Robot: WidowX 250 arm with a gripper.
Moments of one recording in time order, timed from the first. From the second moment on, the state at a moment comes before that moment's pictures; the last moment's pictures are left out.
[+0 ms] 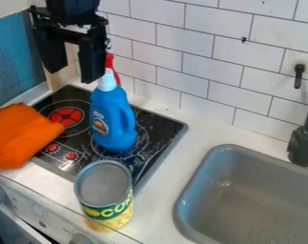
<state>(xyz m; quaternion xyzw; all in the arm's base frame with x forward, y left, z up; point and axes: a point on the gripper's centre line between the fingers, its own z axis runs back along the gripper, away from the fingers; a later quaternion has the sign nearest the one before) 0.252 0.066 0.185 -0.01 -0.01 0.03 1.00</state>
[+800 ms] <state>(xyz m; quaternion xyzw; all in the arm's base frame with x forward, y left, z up) 0.175 0.032 0.170 -0.02 0.04 -0.07 1.00</state>
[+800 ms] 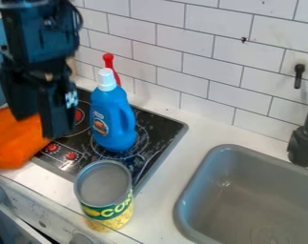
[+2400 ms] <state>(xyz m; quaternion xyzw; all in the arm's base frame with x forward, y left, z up) 0.145 0.014 0.080 -0.01 0.17 -0.12 0.98</state>
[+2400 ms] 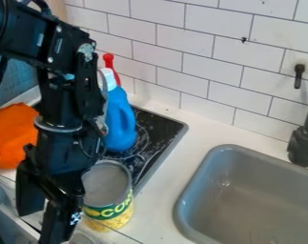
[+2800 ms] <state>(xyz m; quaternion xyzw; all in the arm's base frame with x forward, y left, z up) 0.160 0.017 0.075 -0.03 0.15 -0.10 0.98</state>
